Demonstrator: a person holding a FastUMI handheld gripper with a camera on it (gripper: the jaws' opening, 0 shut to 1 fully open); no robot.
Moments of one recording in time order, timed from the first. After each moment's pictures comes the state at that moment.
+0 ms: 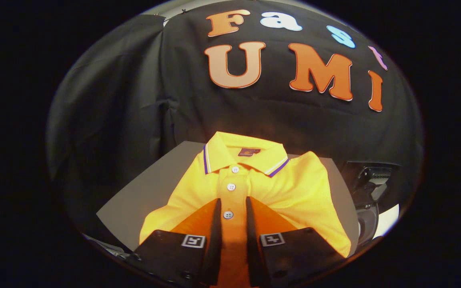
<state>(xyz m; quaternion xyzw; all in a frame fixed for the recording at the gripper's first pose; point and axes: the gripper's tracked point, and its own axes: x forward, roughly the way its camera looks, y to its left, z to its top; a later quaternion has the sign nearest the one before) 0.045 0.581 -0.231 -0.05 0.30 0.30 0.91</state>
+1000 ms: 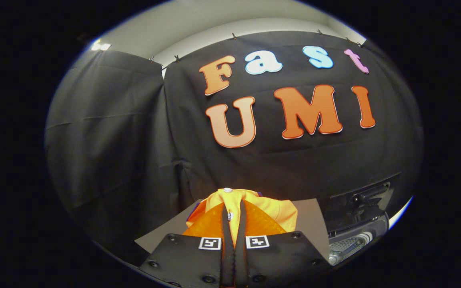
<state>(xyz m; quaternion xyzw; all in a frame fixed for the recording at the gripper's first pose) 0.038 0.520 -0.086 0.05 0.11 0.32 0.94</state>
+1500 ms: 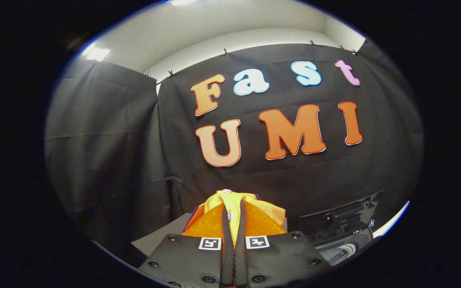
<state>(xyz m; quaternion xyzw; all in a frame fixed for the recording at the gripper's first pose) 0.058 0.429 -0.030 0.07 0.07 0.30 0.95</state>
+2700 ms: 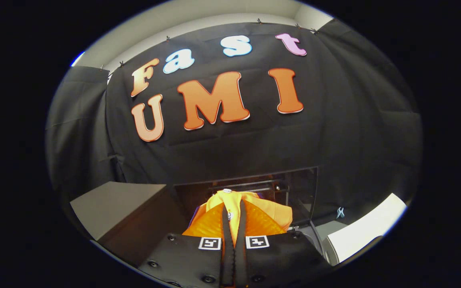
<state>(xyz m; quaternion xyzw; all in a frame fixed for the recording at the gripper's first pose) 0.202 0.160 -0.234 0.06 0.17 0.19 0.96</state>
